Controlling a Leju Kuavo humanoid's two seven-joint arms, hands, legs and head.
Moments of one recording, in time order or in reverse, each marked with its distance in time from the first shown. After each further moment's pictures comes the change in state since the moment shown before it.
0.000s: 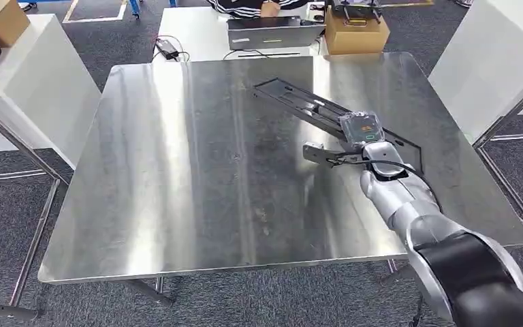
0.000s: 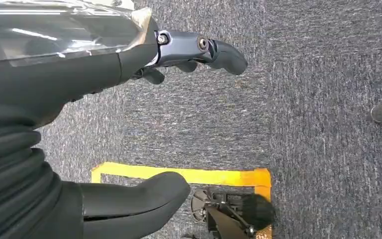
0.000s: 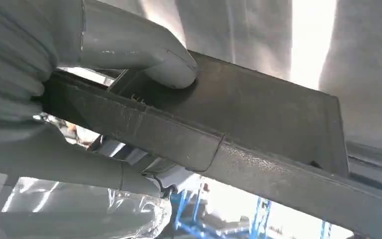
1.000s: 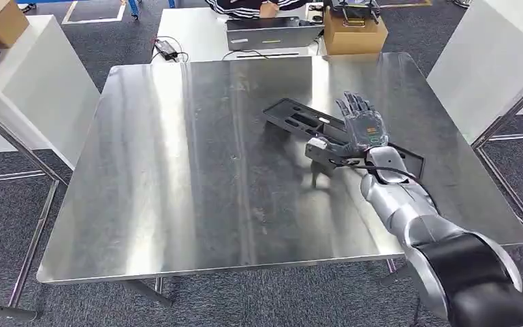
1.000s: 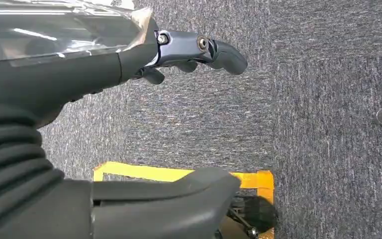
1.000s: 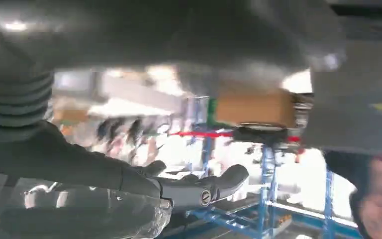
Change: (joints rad) left arm -0.002 -0.021 0.017 0.005 -0.001 0.046 0.011; right arm -0.006 0.040 -0.107 0.071 -0.084 -0.212 -0.179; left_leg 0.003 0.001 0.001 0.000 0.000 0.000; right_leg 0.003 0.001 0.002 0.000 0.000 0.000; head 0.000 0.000
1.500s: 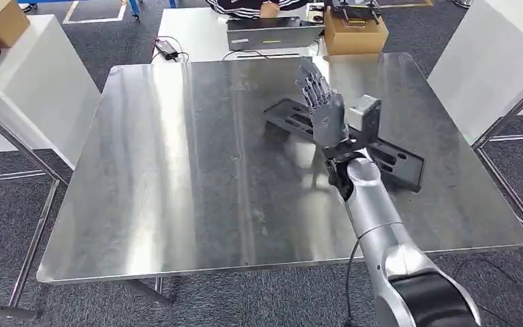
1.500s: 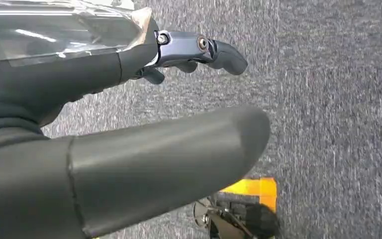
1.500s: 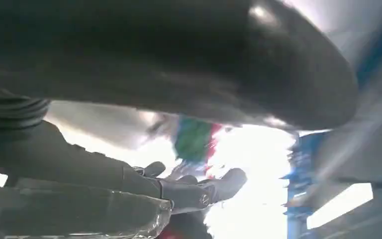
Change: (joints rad) left arm 0.001 -0.003 0.029 0.000 0.005 0.034 0.009; right arm 0.241 0.169 -0.180 -0.670 -1.270 0.933 -0.359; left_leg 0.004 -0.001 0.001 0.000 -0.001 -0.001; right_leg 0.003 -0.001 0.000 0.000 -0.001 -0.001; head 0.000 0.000
